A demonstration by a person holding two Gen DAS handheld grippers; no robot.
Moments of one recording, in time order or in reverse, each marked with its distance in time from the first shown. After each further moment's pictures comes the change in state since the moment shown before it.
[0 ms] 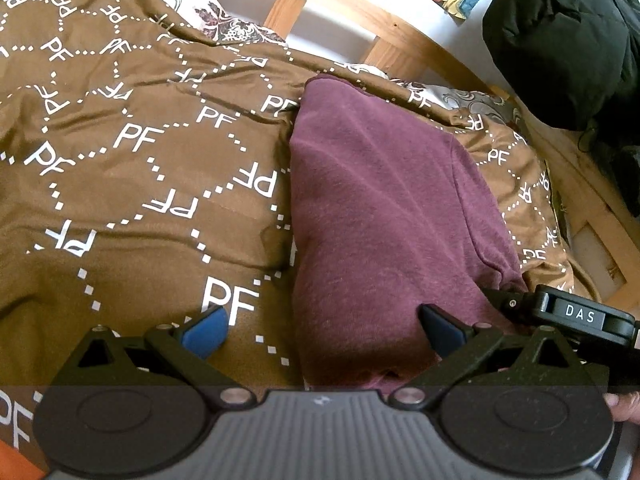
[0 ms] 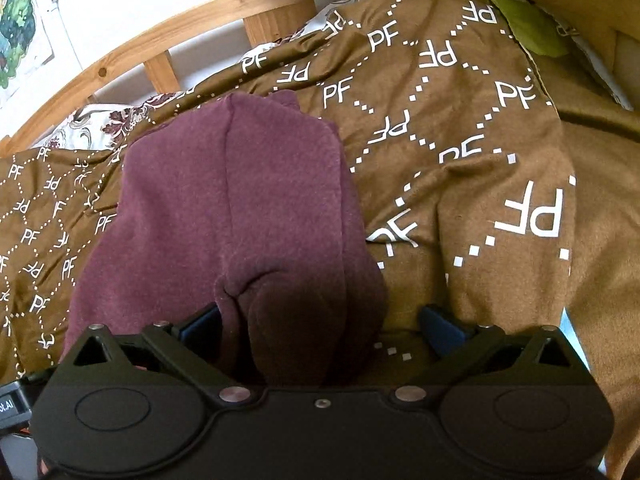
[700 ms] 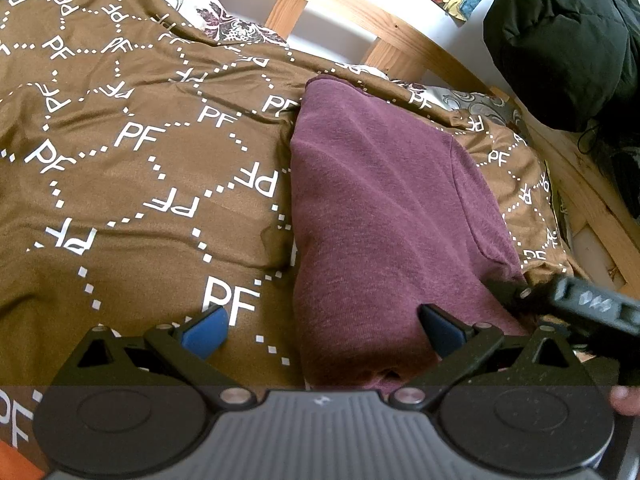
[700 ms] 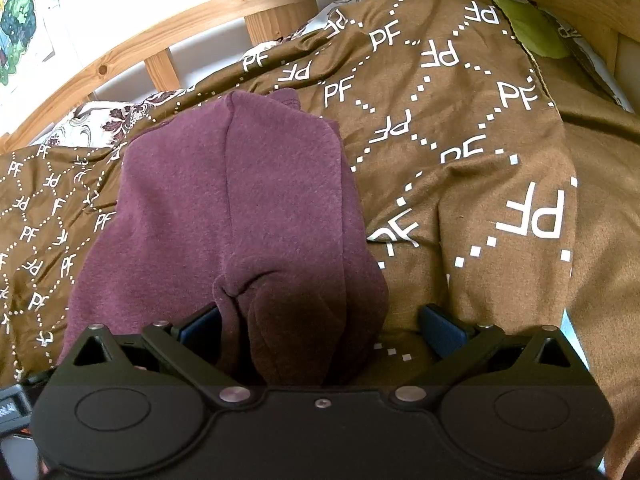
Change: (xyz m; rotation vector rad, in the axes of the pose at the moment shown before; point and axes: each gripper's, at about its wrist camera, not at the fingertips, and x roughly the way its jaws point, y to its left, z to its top) left arm -0.001 0.001 0.000 -0.005 0.001 -0.005; right arm -0.003 0.001 0.004 0.018 -0.001 0.010
